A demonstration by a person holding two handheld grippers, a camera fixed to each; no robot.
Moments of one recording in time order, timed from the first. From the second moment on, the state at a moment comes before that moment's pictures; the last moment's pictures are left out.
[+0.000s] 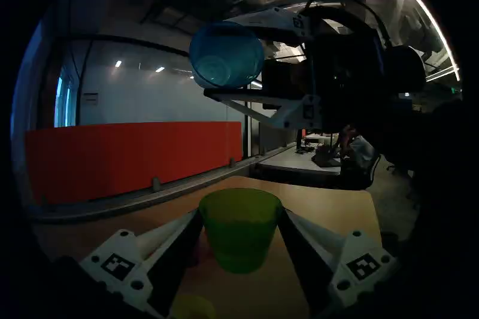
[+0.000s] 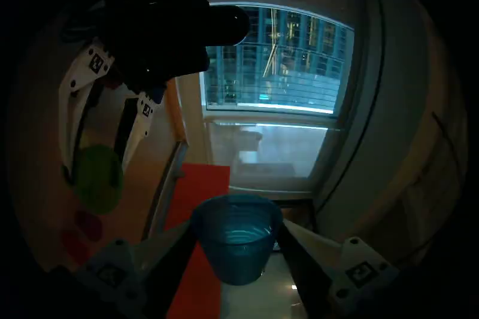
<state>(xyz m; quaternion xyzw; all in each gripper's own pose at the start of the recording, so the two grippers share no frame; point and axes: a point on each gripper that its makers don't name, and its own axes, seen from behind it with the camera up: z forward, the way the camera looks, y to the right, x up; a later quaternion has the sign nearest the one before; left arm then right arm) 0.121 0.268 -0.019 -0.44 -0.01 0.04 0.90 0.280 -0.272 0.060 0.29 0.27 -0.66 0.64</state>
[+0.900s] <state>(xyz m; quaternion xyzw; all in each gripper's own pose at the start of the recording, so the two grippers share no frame) 0.127 0.271 -0.021 -0.44 -0.01 0.05 0.90 0.278 -0.258 0.046 0.37 0.19 -0.47 0.78</state>
